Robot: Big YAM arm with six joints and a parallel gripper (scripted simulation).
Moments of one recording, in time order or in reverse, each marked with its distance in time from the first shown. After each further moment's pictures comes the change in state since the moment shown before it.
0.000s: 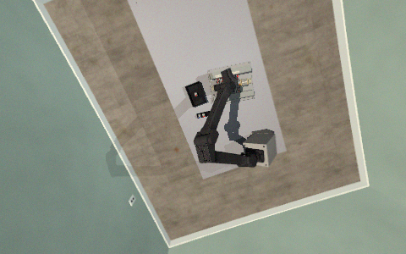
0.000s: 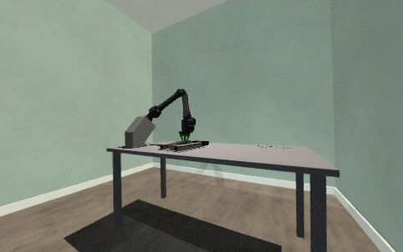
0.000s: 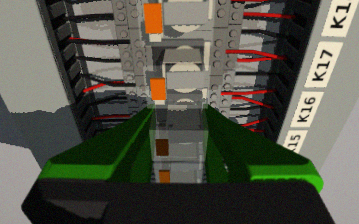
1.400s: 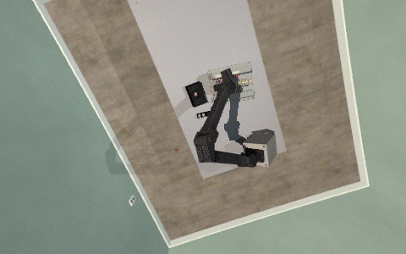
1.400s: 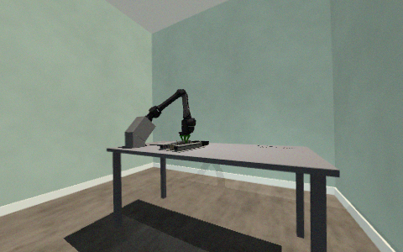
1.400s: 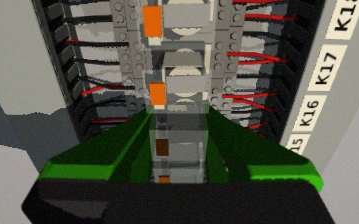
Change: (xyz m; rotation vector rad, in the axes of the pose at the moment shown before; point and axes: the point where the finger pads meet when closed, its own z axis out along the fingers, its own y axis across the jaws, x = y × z) arm 0.000 0.000 0.004 0.001 -0.001 0.000
